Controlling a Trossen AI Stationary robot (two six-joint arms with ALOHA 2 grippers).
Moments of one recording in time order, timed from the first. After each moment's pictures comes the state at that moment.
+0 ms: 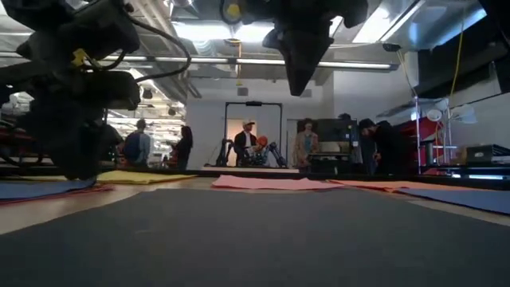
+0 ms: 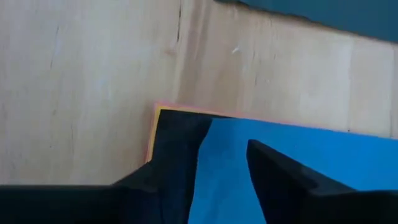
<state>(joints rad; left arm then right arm) -0.15 1.25 0.44 -0.24 0.11 -0.34 0.16 2.13 2.03 -1.41 0.19 -0.13</state>
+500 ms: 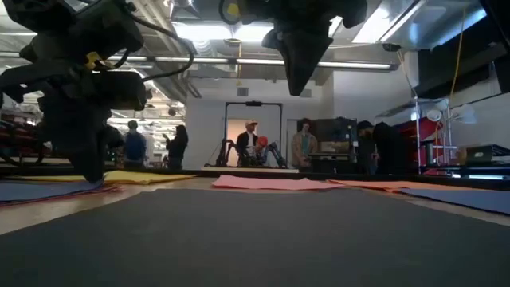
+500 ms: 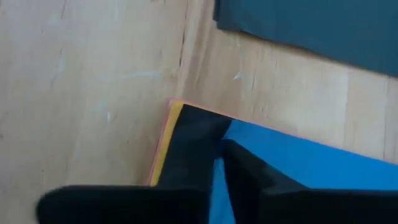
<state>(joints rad) -0.15 1.27 0.44 -0.20 0.10 -0.41 0.16 2.13 2.03 -1.41 0.19 -0.13</state>
